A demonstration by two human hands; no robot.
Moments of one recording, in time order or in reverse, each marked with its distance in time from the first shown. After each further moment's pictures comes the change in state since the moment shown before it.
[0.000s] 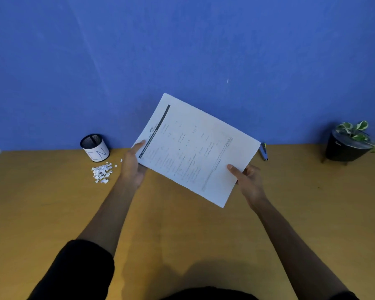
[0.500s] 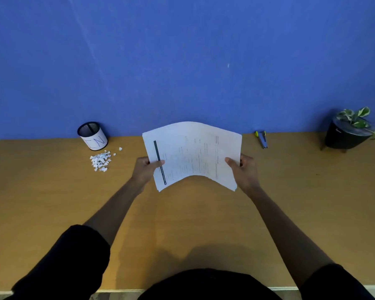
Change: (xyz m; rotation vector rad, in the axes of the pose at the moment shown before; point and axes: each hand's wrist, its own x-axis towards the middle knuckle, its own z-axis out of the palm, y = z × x) left_hand -0.002 -0.061 -0.032 0.683 -0.006 0.005; right_hand 0.007 0.027 0.000 -0.404 0.020 -0.127
